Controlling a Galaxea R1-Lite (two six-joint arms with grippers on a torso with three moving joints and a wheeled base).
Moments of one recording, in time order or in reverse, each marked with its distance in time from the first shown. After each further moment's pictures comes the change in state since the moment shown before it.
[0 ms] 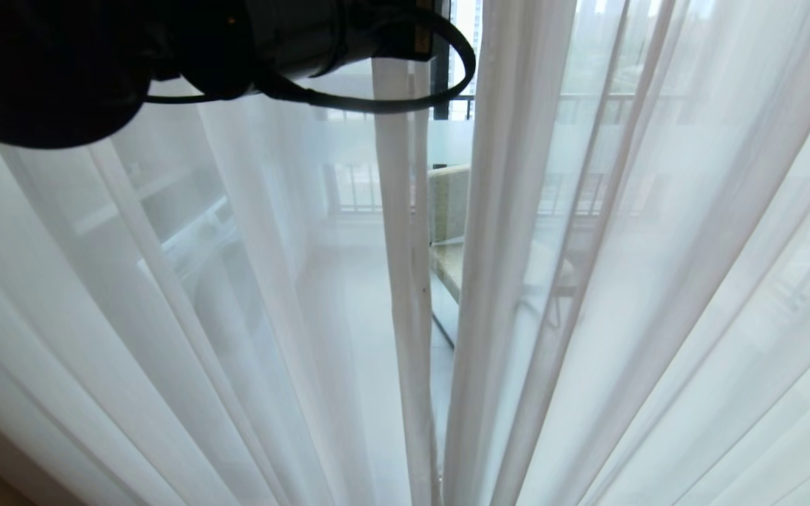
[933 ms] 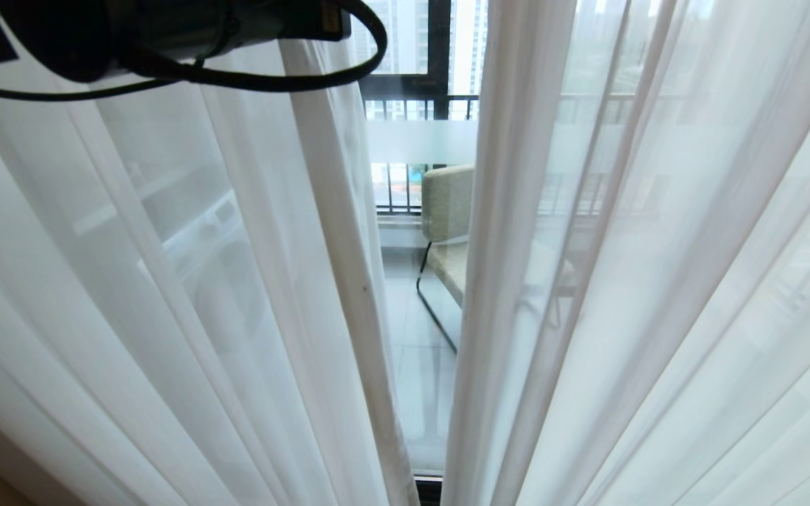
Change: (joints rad) left arm 0.068 -0.151 0.146 -0.003 0.091 0.002; right arm 0.001 0.000 0.000 0.000 0.000 0.000
